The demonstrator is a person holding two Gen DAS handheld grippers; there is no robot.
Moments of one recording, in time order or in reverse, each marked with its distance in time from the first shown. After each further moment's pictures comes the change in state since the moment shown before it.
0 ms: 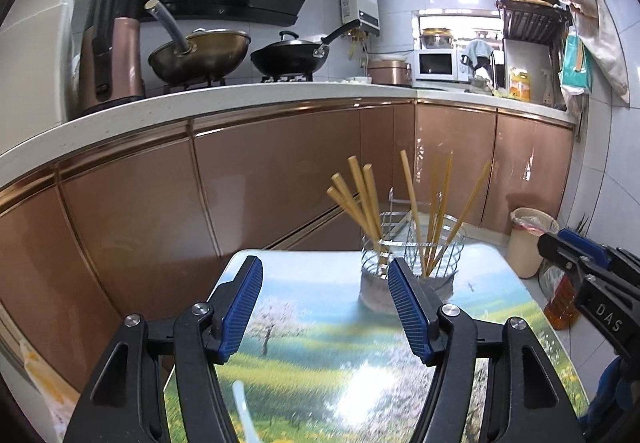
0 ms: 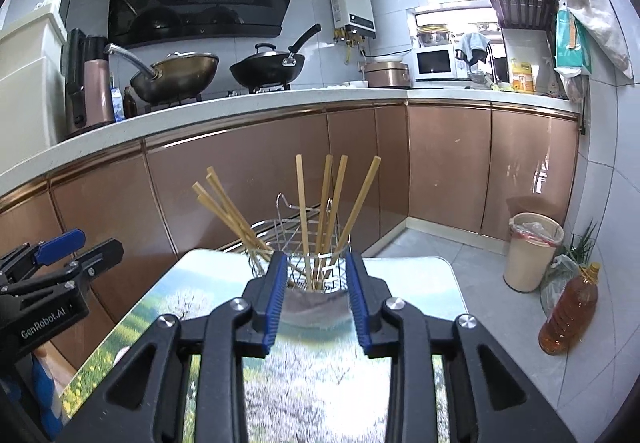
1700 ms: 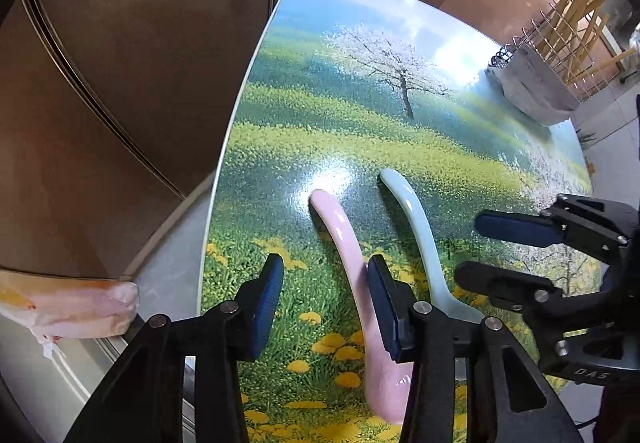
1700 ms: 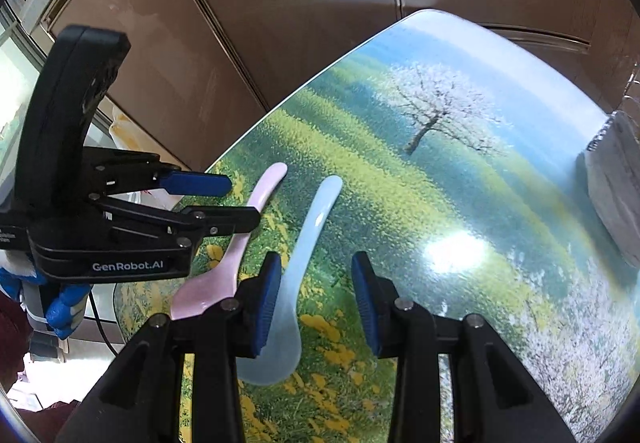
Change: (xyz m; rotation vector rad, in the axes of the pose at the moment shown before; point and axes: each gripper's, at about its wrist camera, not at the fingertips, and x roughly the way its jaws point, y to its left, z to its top) left arm 0.126 0.173 -0.136 -0.195 0.863 -0.203; right arm 0.169 0.220 -0.120 -0.327 0.851 0.582
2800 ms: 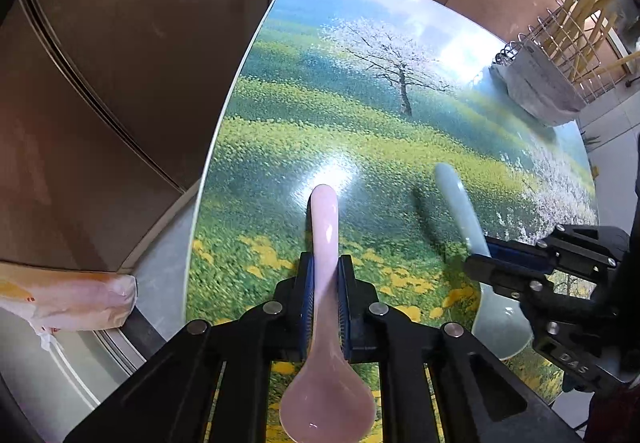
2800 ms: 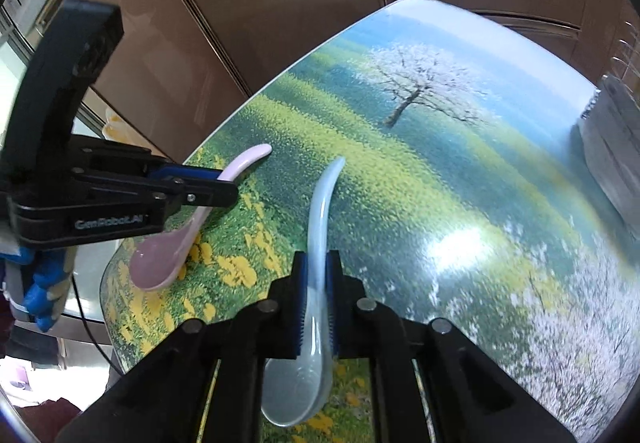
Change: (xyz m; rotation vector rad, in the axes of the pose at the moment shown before) left arm 0.001 -0.010 0.000 -0.018 0.006 0.024; right arm -0.005 -0.013 -0.033 0.036 -0.064 -0.006
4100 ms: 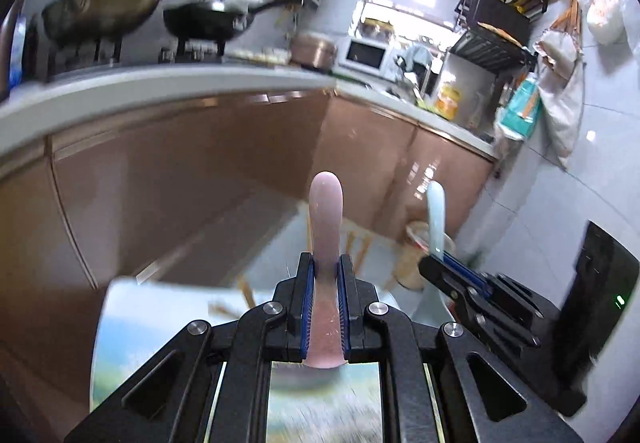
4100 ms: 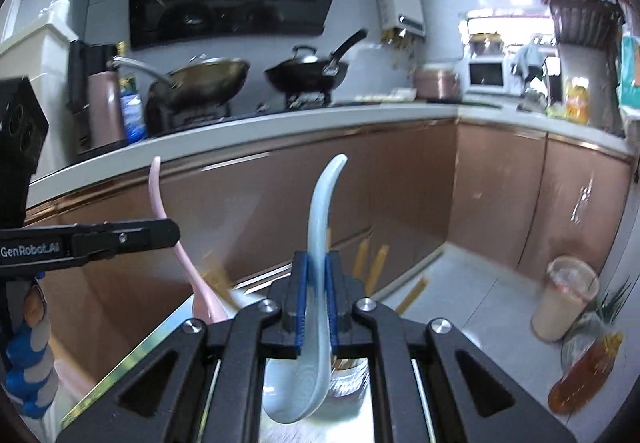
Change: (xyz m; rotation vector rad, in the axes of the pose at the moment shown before) left arm -0.180 -0.251 0.142 0.261 -0.711 -0.262; right arm -0.285 -0.120 0.038 0.132 -0.817 -0.523
